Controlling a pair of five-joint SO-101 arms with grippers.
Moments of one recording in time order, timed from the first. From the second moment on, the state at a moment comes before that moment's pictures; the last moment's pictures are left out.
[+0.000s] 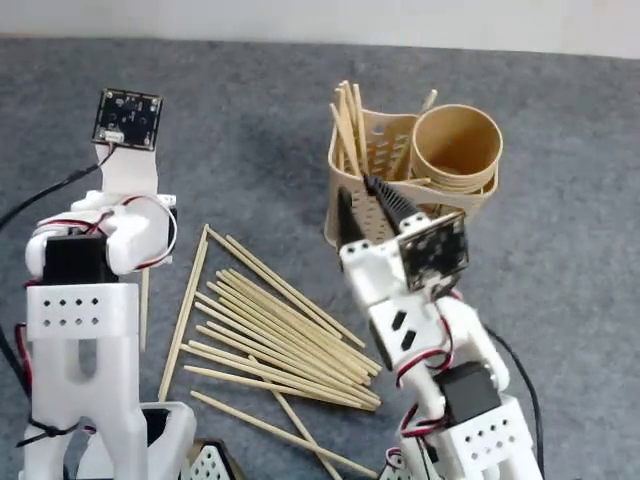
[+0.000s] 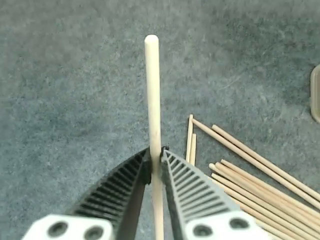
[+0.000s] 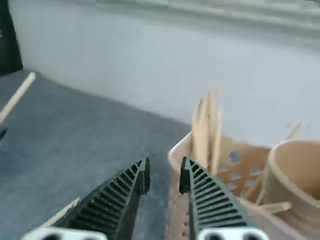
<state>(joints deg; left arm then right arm) -9.4 -39.3 25.8 73.4 -3.7 -28.9 -77.5 66.9 24.6 7.4</state>
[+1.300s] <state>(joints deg) 19.0 -39.8 -0.3 53.6 -3.7 -33.5 -103.9 96.0 24.6 7.8</state>
